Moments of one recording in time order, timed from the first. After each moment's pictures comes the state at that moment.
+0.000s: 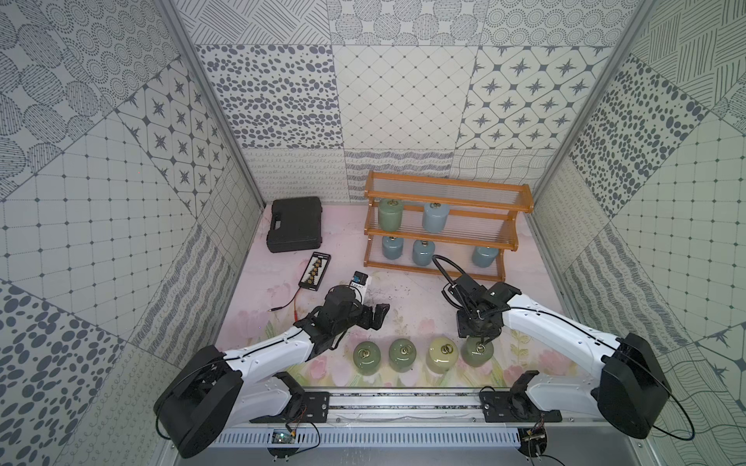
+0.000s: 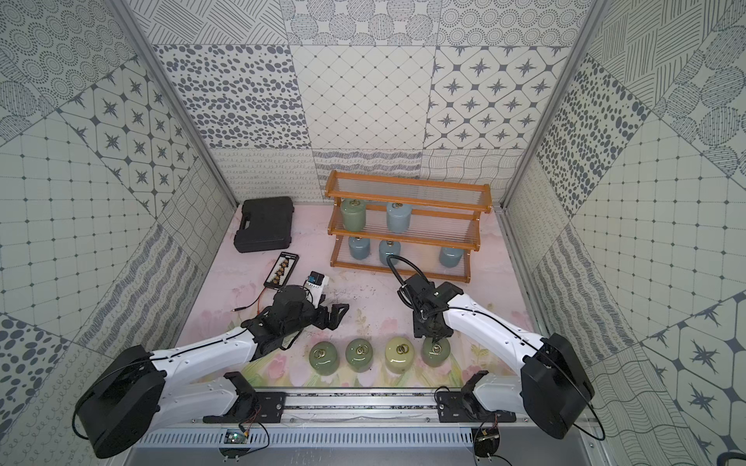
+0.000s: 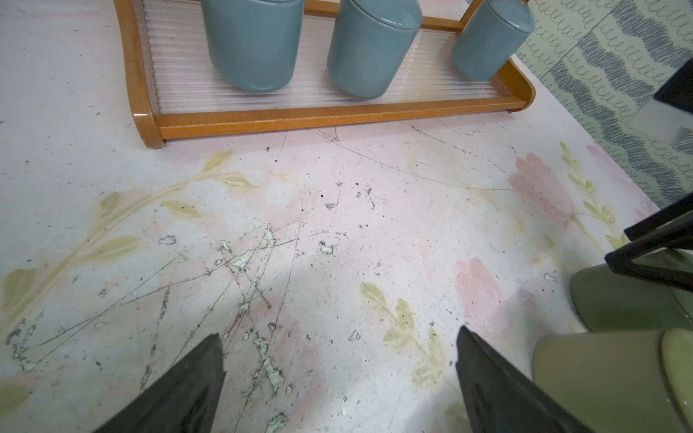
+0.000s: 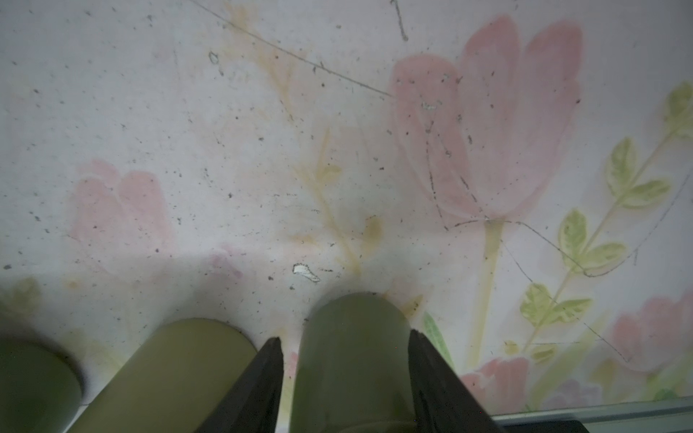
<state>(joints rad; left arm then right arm) -0.69 1.16 0.40 0.21 0.07 -0.31 0.67 1.27 0.83 -1.03 0.17 0.65</state>
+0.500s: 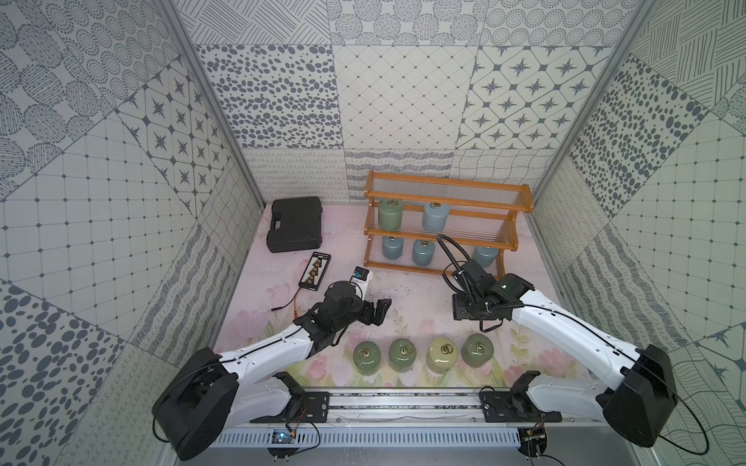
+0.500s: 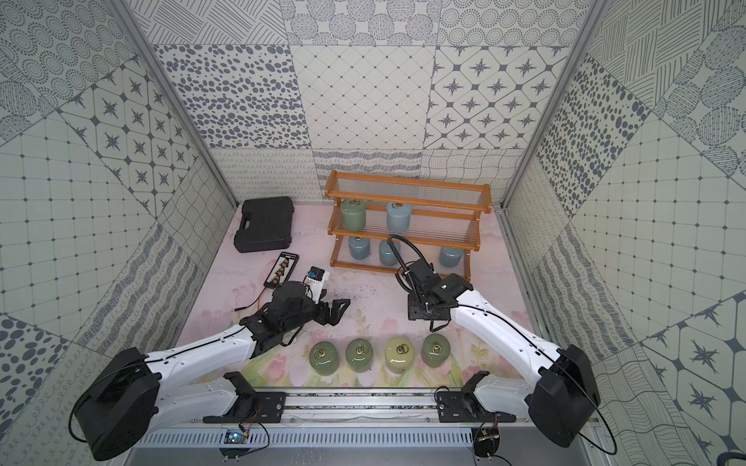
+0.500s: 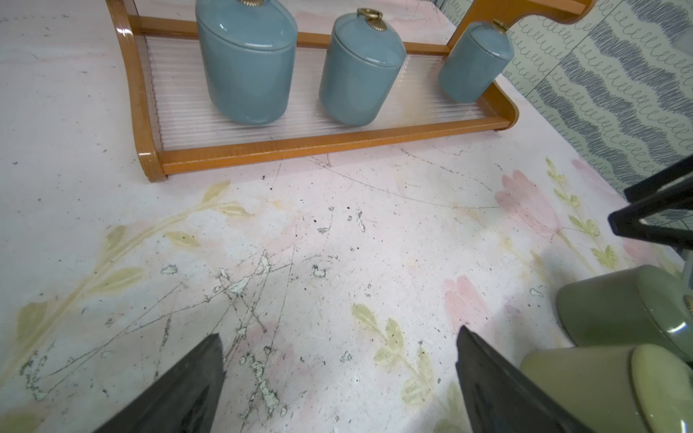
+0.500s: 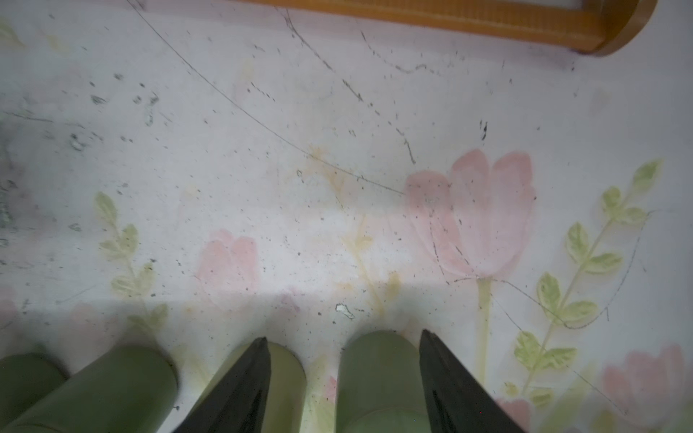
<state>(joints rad) -0.69 1.14 0.46 0.17 0.07 -0.29 0.64 1.19 0.97 -0.97 0.21 0.59</state>
